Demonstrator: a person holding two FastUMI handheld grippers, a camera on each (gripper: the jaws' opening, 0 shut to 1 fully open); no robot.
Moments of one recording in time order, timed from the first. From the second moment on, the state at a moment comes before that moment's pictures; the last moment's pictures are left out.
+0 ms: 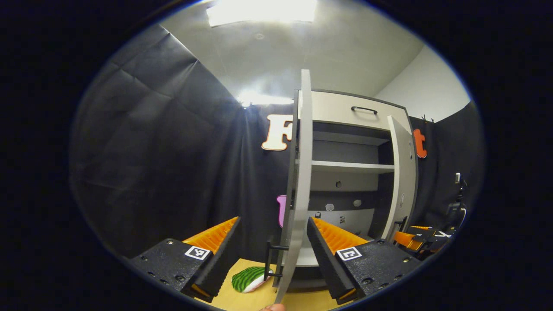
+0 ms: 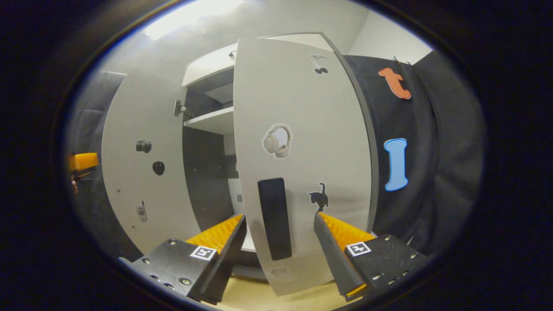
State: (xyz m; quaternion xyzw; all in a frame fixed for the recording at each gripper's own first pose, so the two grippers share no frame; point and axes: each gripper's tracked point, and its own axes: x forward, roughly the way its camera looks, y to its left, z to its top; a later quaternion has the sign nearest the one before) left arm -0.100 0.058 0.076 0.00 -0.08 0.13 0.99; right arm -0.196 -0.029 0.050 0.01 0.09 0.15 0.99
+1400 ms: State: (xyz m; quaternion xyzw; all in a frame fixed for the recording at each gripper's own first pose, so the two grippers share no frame) left arm -0.056 -0.047 0.057 -0.07 -0.06 -0.04 0.99; right arm -0.221 -0.104 0.052 0.01 0.10 0.06 0.99
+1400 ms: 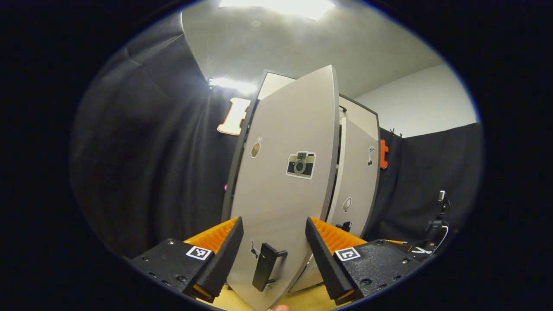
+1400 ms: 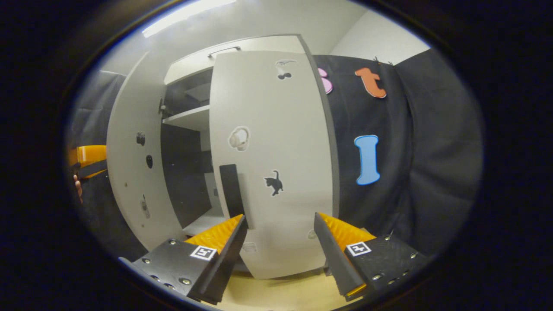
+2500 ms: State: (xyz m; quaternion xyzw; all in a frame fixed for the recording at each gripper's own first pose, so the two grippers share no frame) left arm 0.045 -0.132 0.028 -0.01 -0.03 -0.09 1.00; right arm -0.223 -0.182 0.069 0.01 0.08 -0.02 1.00
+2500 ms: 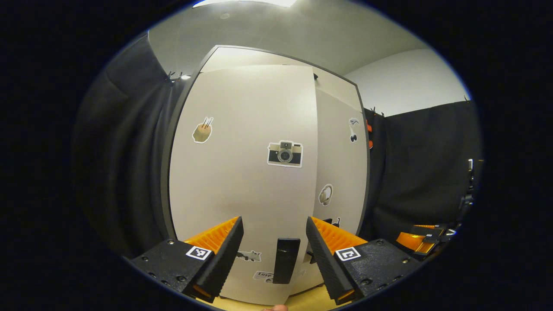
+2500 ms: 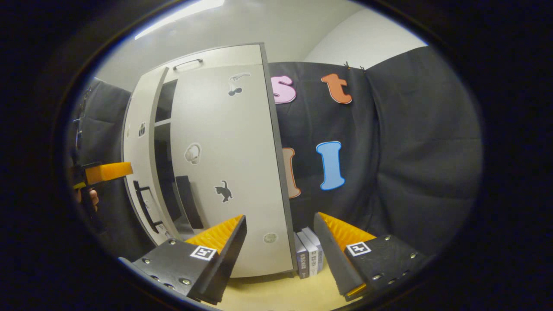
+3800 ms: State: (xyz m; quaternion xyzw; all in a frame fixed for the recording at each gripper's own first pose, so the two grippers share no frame) left arm 0.052 -0.122 0.011 -0.01 -0.01 -0.05 1.00; right arm -0.197 -0.169 0.067 0.02 0.07 0.02 1.00
